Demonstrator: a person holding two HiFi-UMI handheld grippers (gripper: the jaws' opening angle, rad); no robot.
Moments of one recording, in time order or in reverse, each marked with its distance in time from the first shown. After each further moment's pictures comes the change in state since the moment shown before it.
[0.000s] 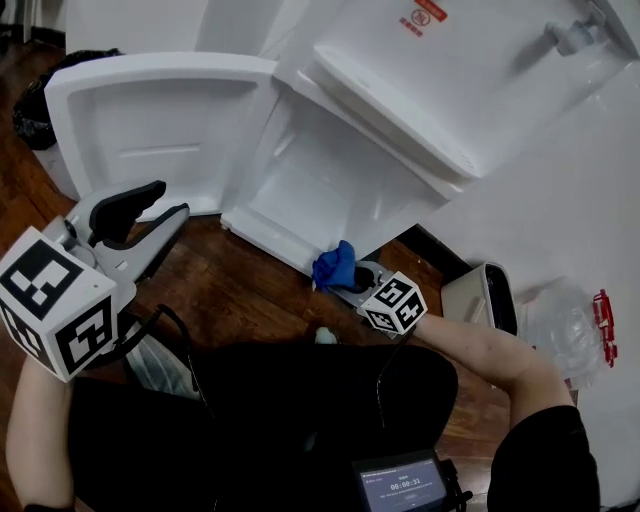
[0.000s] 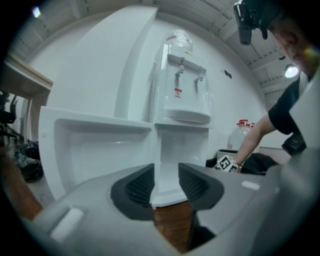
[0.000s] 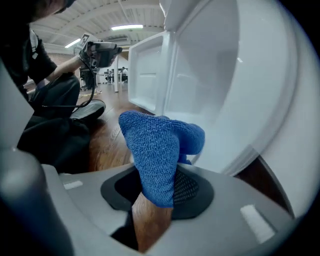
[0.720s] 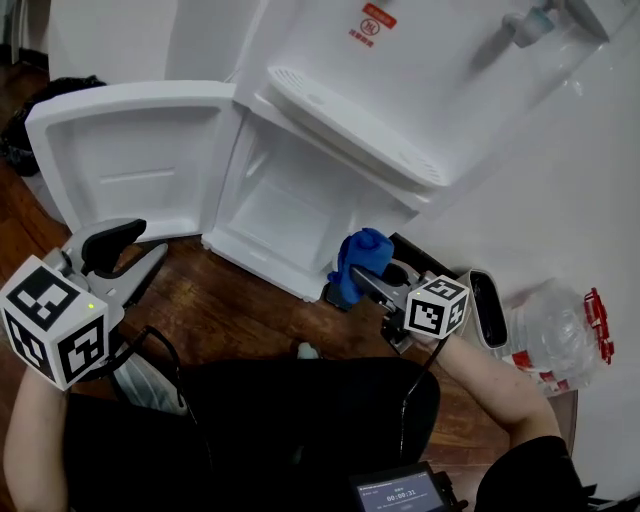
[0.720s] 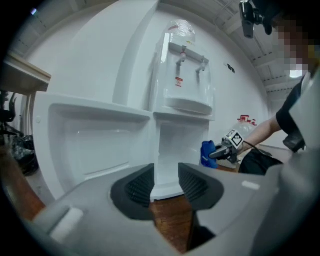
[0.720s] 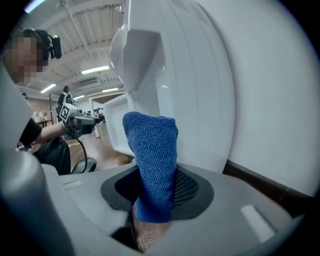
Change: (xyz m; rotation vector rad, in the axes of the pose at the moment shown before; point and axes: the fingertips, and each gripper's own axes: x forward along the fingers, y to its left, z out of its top) left arm 0.010 -0.002 -0.013 -0.035 0.056 0.043; right arm -0.118 -0.048 0.081 0.369 -0.340 -0.104
